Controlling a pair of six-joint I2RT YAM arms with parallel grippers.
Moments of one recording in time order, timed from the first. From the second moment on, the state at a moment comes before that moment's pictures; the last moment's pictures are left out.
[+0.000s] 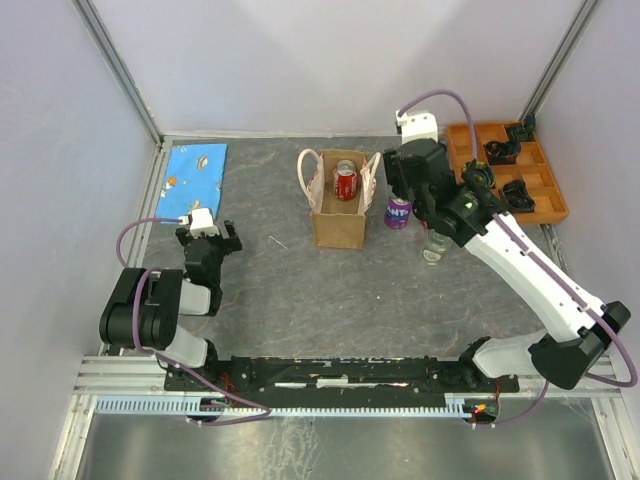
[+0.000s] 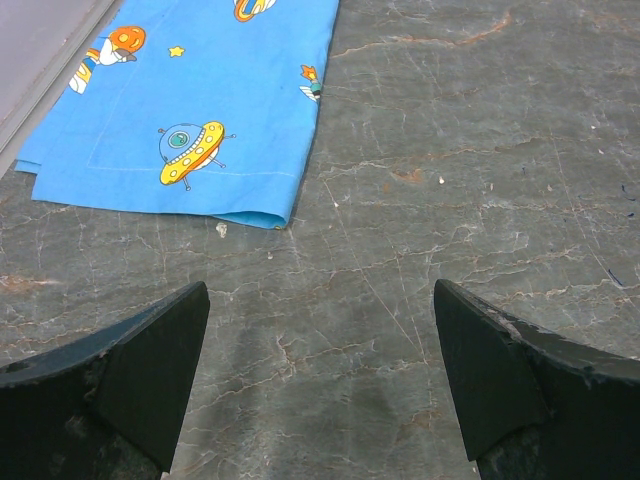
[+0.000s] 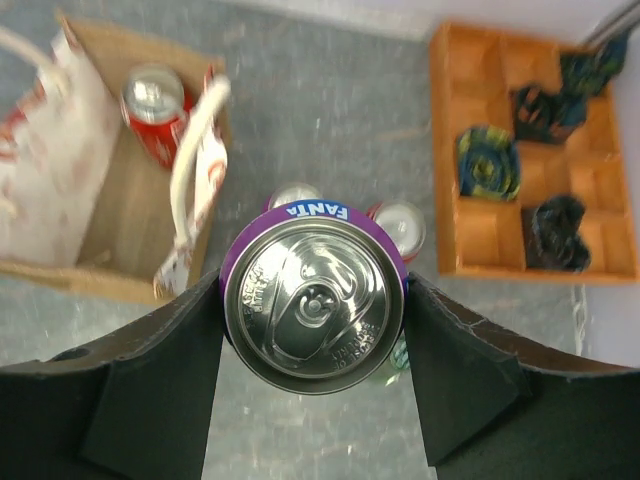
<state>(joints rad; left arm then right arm) -0.05 1.51 0.21 1.15 -0.20 -0.06 0.69 1.34 1.55 -0.68 0.65 0.11</state>
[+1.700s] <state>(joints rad) -0.05 1.51 0.21 1.15 -0.20 -0.06 0.56 1.50 0.99 -0.41 0.45 0.43</state>
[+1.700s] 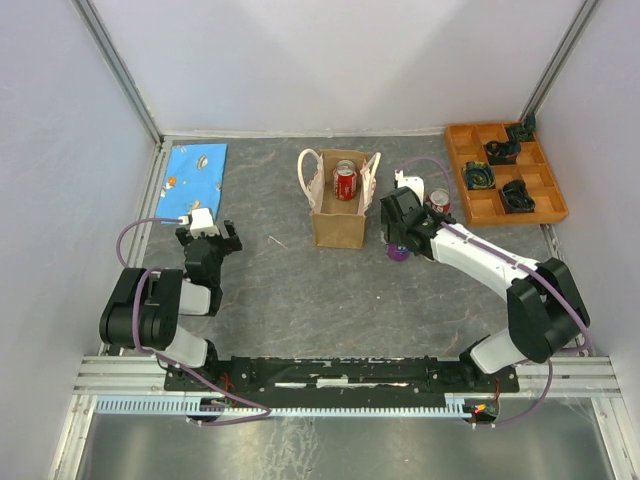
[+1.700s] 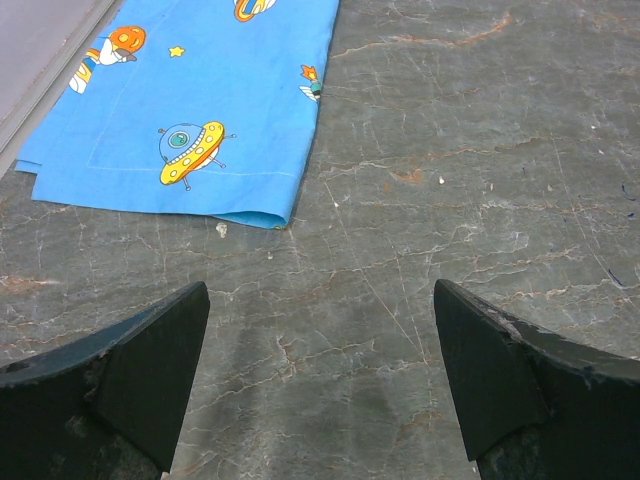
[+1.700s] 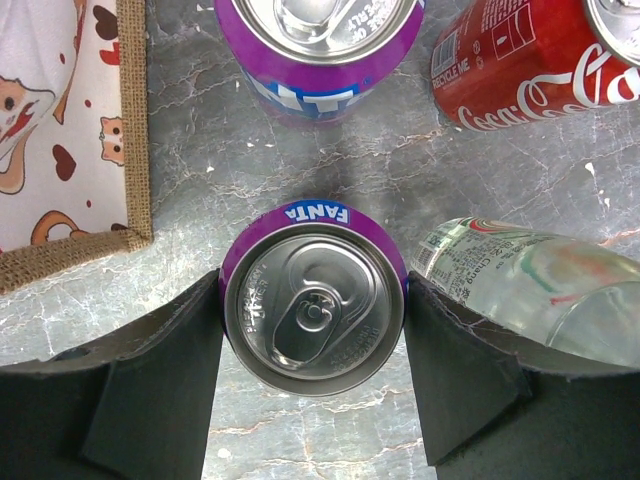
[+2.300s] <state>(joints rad) -0.05 1.51 0.21 1.15 -0.20 -0.06 0.56 1.49 1.18 -0.44 0.50 0.36</state>
